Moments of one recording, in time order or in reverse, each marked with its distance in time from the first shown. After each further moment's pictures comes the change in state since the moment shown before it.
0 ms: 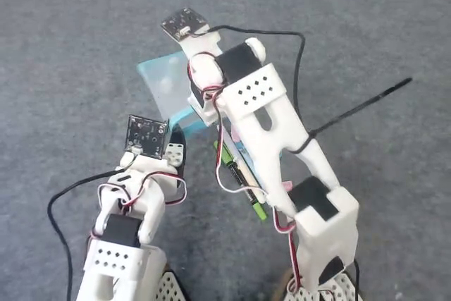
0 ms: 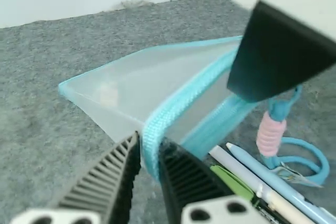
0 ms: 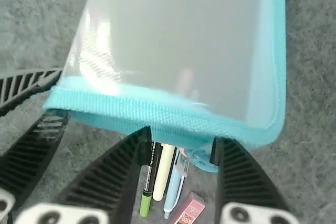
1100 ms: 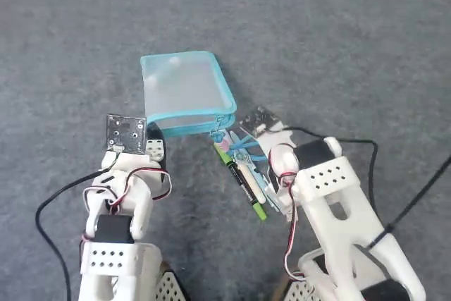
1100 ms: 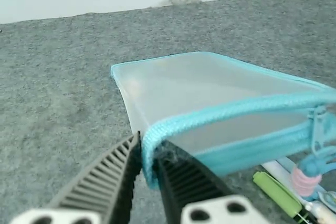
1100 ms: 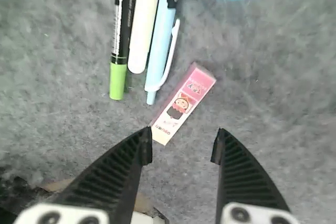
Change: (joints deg) left arm -8.8 0.0 0.0 0.0 -1.7; right arm 13.0 -50.5 87.3 -20.1 12.0
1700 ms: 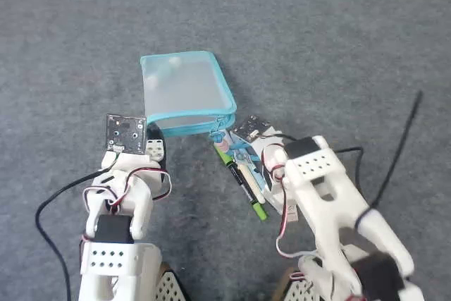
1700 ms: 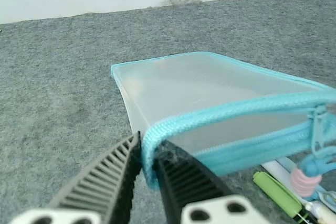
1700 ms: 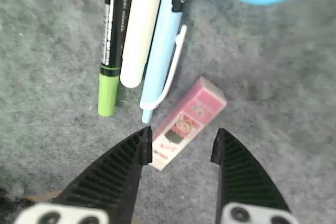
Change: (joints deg) left arm 0.0 0.0 0.0 0.0 0.0; right arm 0.0 12.9 1.9 -9.9 2.7
